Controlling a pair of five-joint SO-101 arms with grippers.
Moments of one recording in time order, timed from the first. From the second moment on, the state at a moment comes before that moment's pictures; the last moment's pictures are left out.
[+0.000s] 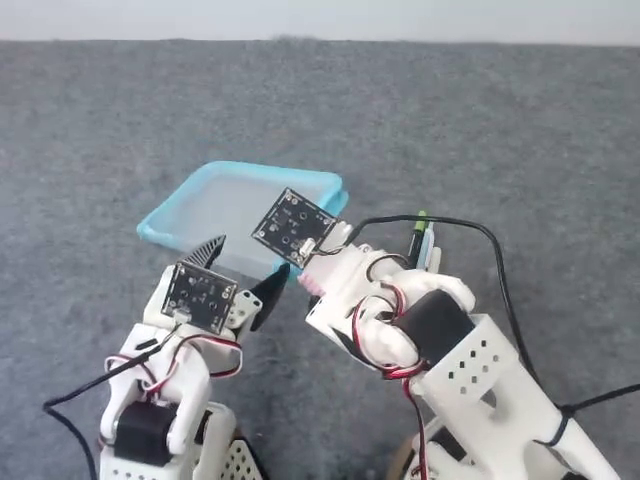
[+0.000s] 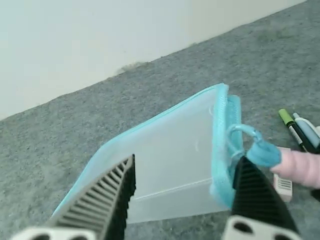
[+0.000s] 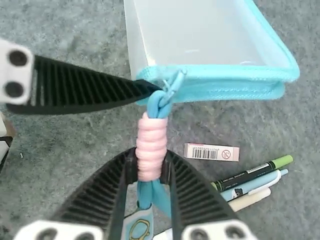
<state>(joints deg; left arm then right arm) 5.0 -102.8 77.8 62.5 -10.2 -45.3 -43.6 30.9 77.4 14.1</state>
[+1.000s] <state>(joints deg) -6.5 -102.9 88.4 52.4 -10.0 -30.0 -45.4 33.5 78.5 17.8</state>
